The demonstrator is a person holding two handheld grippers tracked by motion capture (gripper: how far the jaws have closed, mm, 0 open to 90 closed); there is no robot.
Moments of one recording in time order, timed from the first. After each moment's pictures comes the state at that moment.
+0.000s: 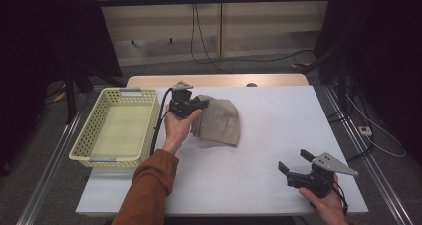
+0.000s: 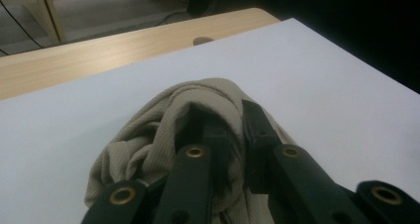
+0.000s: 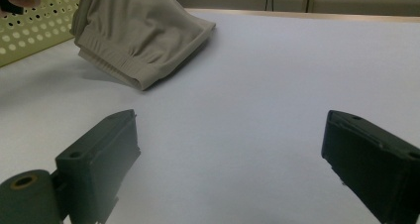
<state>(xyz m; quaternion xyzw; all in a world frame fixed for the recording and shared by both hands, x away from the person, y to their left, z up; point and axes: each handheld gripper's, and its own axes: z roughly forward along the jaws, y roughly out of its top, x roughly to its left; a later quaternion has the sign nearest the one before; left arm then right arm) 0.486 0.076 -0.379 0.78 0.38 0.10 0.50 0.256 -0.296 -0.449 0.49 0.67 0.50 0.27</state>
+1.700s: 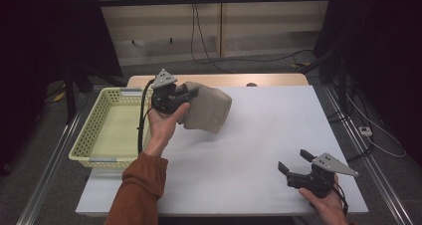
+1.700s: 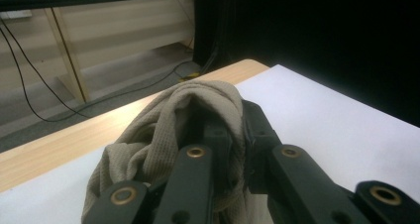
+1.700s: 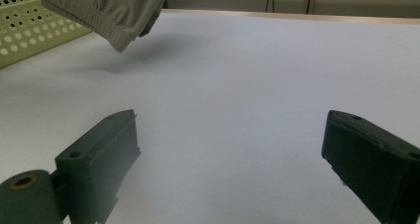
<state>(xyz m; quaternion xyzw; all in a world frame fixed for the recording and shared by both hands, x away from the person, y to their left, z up) 0.447 0.107 -0.314 0.76 0.32 0.18 0.55 0.256 -0.296 -0.448 0.48 0.67 0.50 0.27</state>
